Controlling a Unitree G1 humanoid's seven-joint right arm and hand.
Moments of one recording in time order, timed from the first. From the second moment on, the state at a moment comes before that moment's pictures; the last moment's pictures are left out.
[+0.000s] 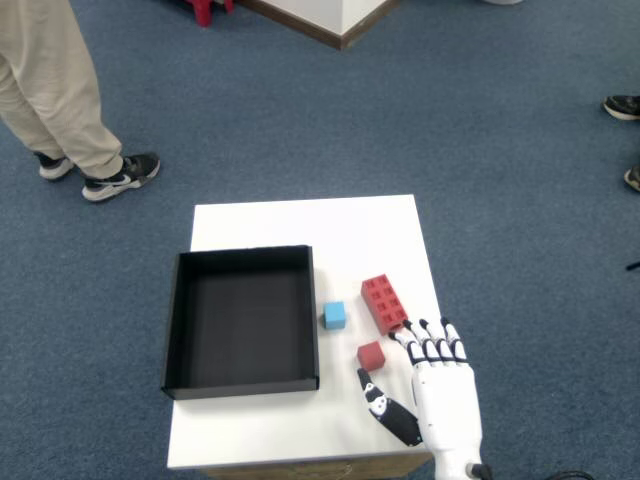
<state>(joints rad) -0.31 -0.14 1.72 1.39 0.20 -0.35 -1.57</state>
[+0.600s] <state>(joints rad) -0.31 -0.14 1.70 1.38 0.15 -0.32 -1.56</state>
